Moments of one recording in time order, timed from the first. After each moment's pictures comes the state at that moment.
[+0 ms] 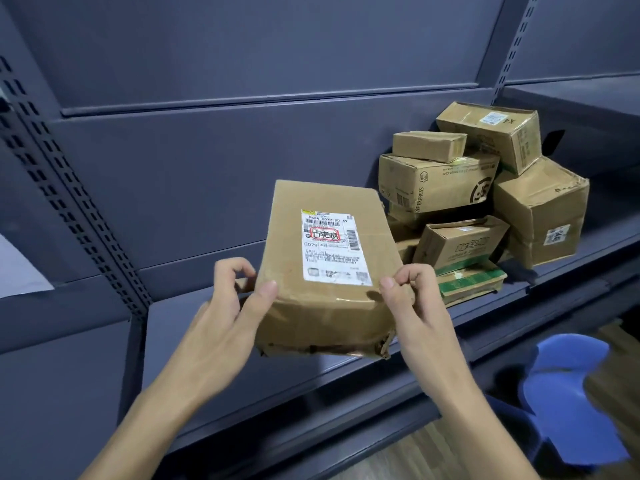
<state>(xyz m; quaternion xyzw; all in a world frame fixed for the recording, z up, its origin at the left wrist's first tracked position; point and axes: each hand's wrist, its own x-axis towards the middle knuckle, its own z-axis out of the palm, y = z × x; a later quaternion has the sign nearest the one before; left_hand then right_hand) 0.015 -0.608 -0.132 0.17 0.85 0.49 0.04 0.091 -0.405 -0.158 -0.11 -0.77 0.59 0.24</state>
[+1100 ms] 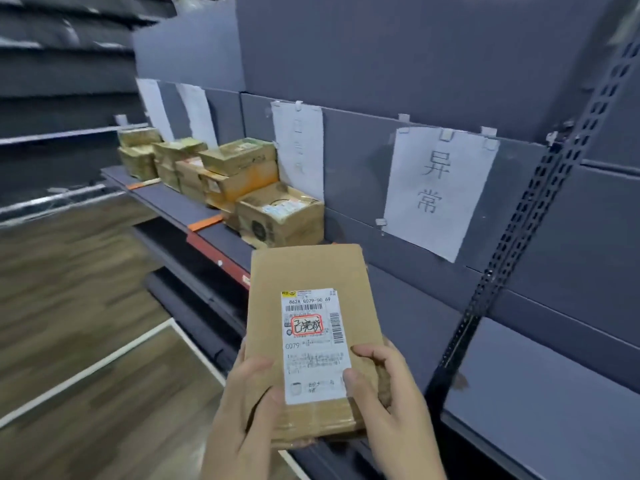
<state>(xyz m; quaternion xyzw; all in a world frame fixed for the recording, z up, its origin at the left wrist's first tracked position) 0.271 -0.861 -0.185 -0.33 0.69 0.52 -0.38 0.146 -0.758 -0.207 0.30 -0.70 0.64 -0.11</state>
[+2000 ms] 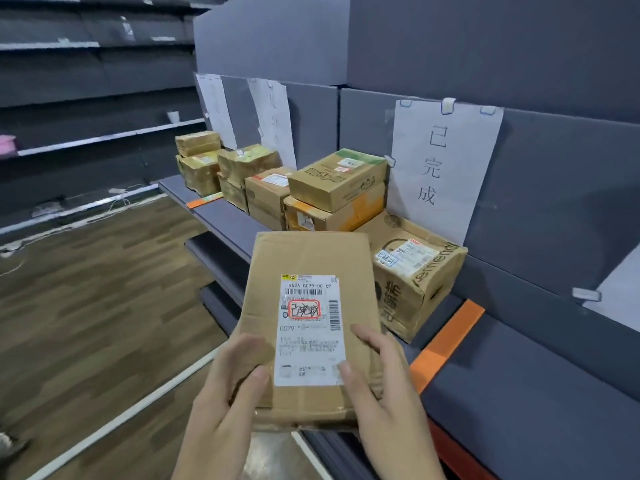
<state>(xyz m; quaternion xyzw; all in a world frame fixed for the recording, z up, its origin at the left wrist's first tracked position) 0.241 -1.258 -0.180 -0.33 0.68 0.54 -0.37 0.106 -1.150 -0.204 0.34 -0.72 0.59 -0.16</state>
